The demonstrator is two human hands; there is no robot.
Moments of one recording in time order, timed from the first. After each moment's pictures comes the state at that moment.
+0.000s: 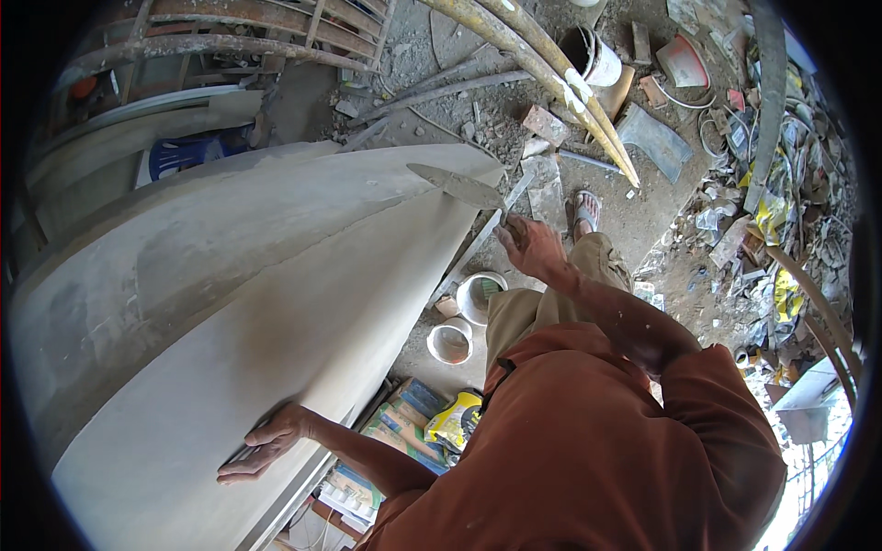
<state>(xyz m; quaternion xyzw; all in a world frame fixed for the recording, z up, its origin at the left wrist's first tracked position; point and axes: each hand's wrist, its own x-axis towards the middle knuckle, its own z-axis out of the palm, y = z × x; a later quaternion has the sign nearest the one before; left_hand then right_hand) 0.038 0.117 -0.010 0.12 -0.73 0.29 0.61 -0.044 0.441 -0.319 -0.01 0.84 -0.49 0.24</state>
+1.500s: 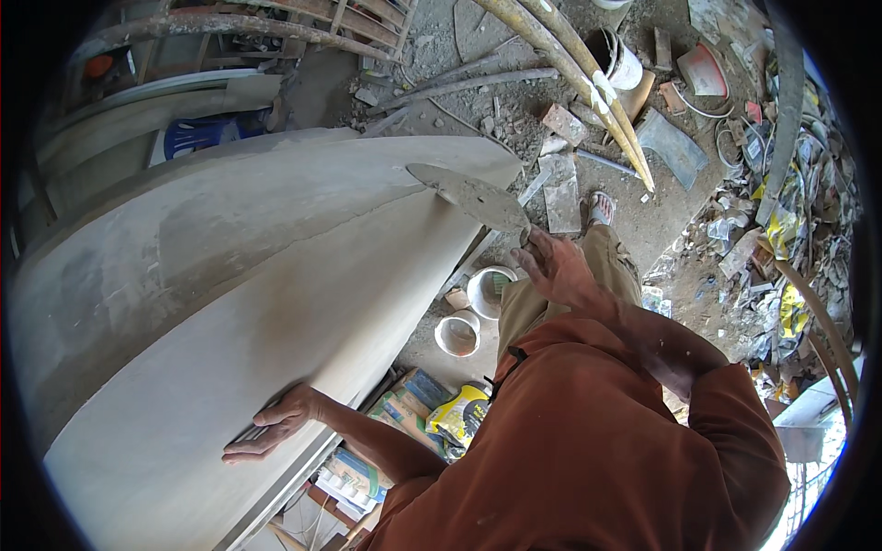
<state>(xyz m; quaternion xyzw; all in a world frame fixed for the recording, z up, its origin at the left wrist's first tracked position) 0.037 0.121 -0.010 0.12 -0.73 0.29 0.61 -0.030 0.463 -0.259 -0.09 0.77 -0.60 0.19</state>
